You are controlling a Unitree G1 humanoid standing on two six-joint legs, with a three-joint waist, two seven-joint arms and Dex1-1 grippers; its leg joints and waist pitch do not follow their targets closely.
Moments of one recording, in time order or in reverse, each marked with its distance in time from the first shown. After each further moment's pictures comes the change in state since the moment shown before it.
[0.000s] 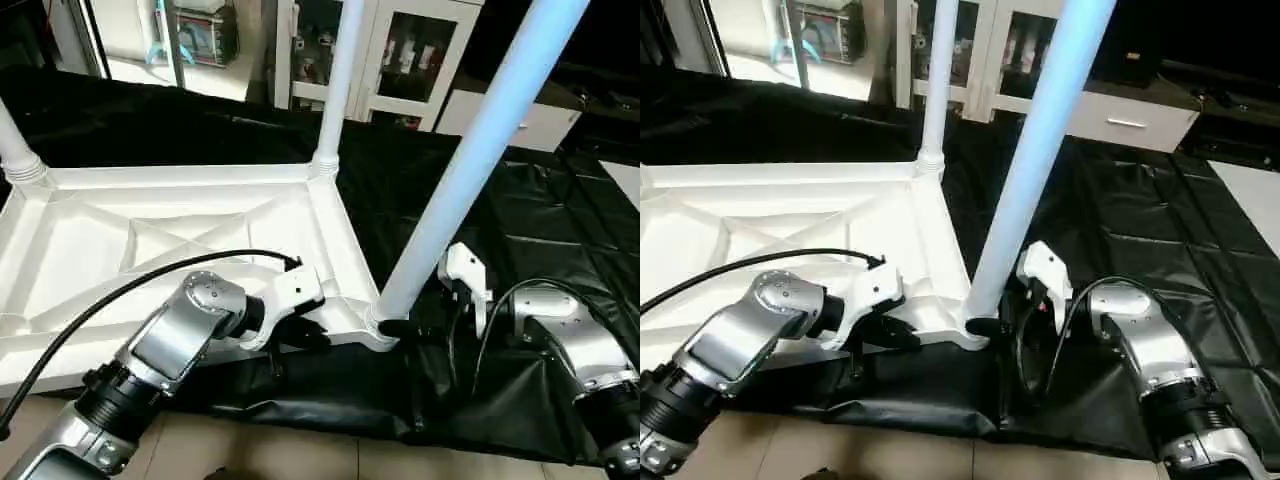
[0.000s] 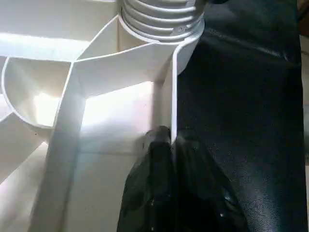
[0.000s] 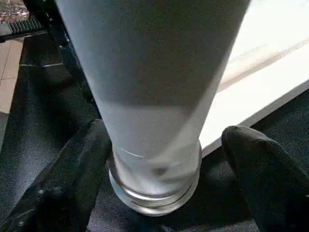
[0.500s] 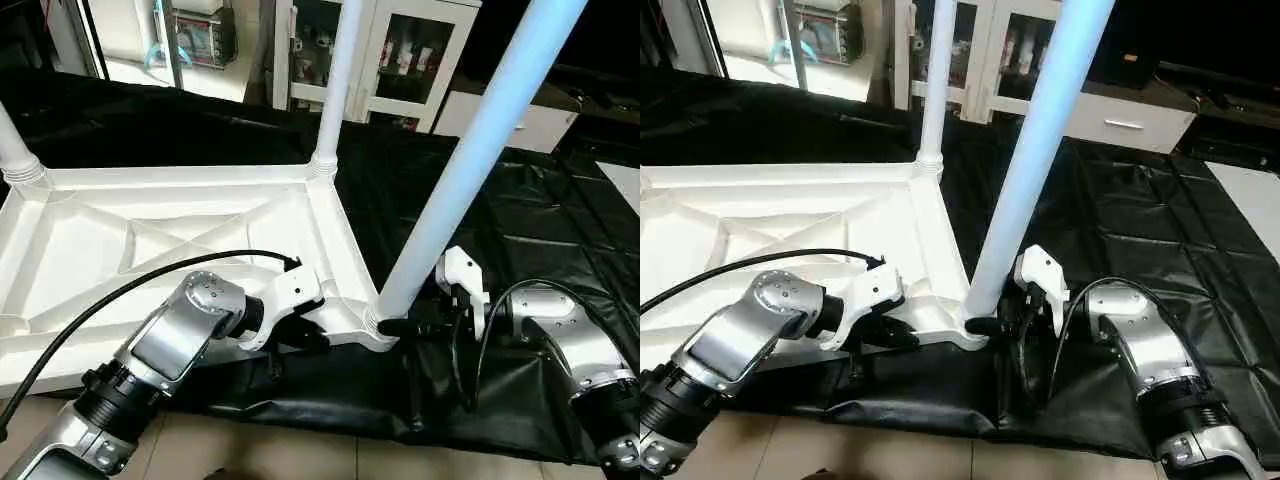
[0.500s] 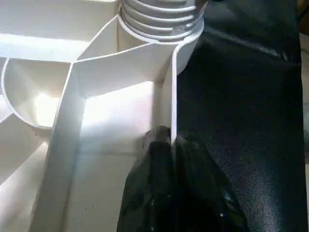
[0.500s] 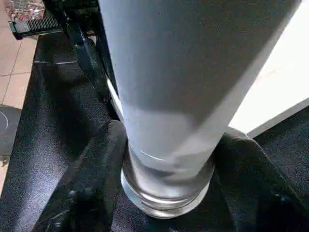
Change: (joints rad) left arm 0.000 0.002 -0.003 0.000 0.003 -0.001 0.000; right arm -0.005 0.002 0.011 0.027 -0.001 -0.039 0.039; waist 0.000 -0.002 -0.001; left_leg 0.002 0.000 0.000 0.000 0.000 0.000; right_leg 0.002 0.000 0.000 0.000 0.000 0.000
